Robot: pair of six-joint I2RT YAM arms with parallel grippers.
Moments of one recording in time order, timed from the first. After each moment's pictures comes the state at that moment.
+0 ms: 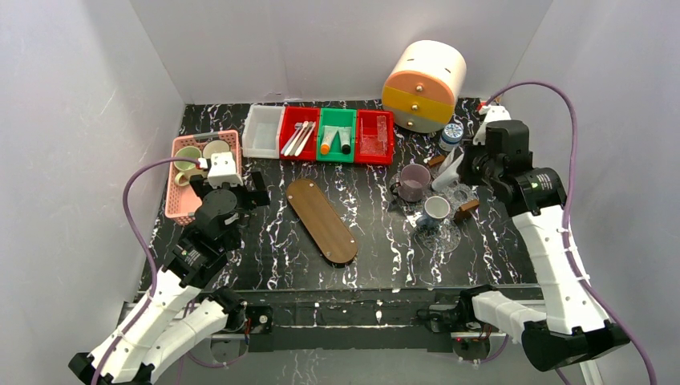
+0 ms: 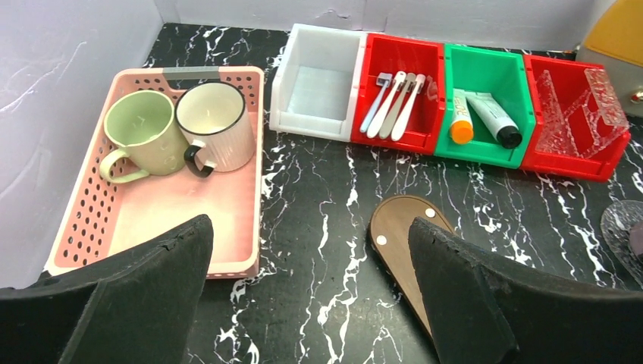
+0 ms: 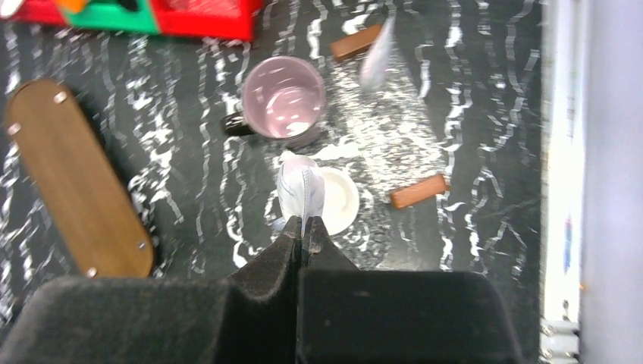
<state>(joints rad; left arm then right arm) -0.62 0.65 0.80 -0.38 -0.71 -0.15 0.26 1.05 1.36 -0.96 0.04 0.18</state>
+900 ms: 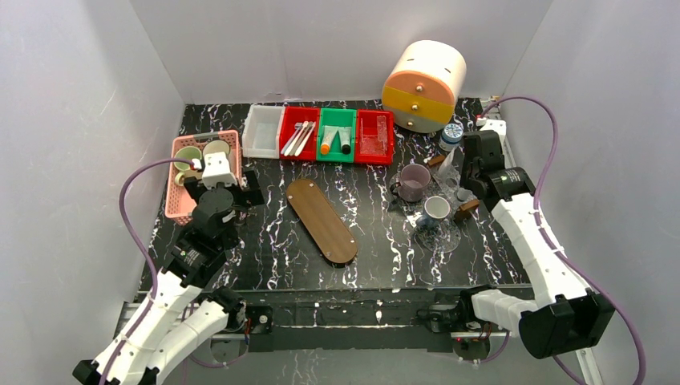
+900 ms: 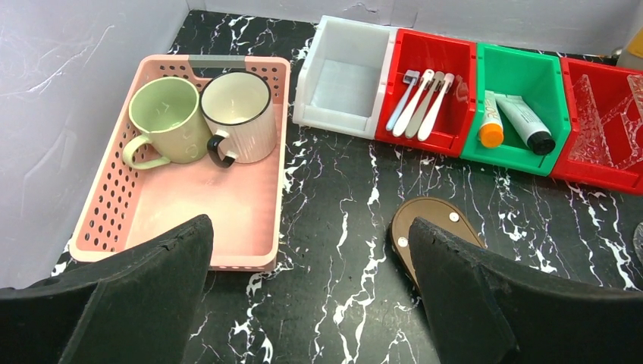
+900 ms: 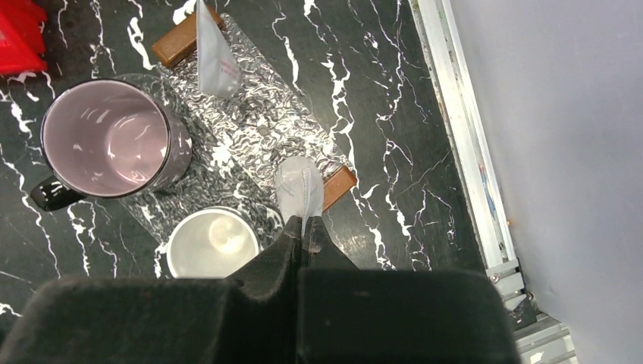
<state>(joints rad) -0.55 0.64 0.79 -0.40 -0.70 -0.16 0.26 1.13 1.15 -0.82 0.46 0.25</state>
